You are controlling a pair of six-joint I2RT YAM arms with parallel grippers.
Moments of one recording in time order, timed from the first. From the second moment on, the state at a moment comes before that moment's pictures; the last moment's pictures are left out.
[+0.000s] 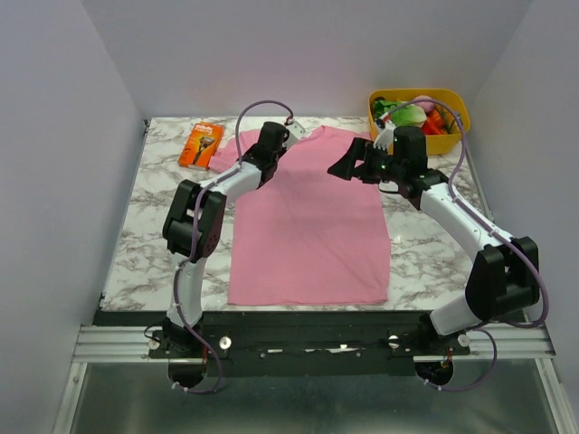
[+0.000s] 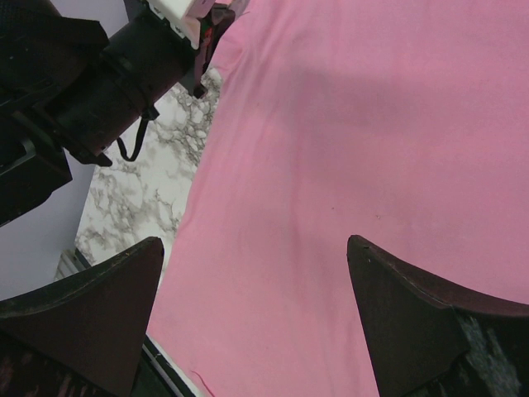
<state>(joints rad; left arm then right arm) -0.44 2.07 1.52 0.03 -0.33 0.54 0.29 1.50 1.16 -0.12 -0.47 0.47</state>
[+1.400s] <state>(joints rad) -0.50 2.37 1.81 -0.16 -0.63 0.49 0.23 1.54 1.16 -0.12 -0.54 0.47</state>
